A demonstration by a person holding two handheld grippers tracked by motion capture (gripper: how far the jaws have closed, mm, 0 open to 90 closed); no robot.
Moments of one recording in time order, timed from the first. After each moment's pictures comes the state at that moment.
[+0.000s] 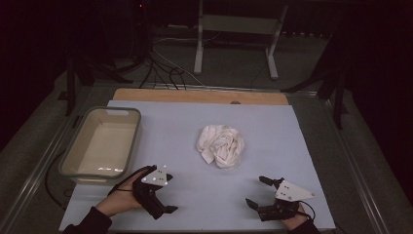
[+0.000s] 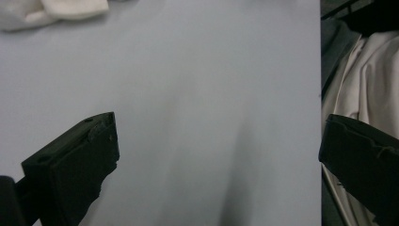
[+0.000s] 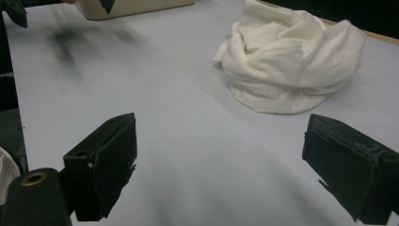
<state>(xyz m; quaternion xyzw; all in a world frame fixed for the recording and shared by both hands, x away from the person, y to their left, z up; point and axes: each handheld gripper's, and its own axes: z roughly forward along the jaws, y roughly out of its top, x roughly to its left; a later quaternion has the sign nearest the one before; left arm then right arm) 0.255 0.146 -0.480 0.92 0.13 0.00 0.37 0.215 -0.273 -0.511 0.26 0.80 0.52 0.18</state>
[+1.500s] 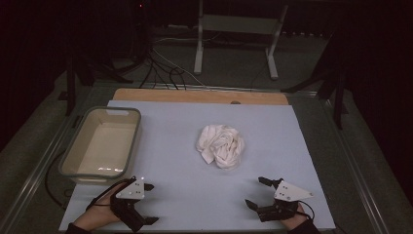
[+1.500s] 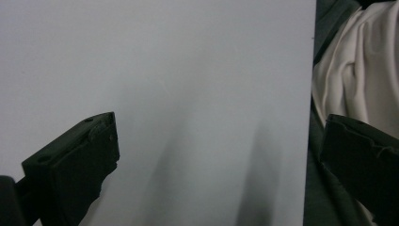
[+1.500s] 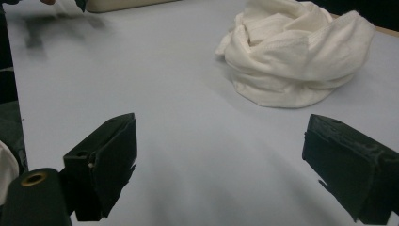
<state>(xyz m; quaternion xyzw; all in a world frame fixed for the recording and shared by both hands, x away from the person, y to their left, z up) 0.227 0.196 -0.498 0.91 0.15 0.02 0.38 0.217 -0.273 -0.515 0.26 0.80 0.51 0.17</state>
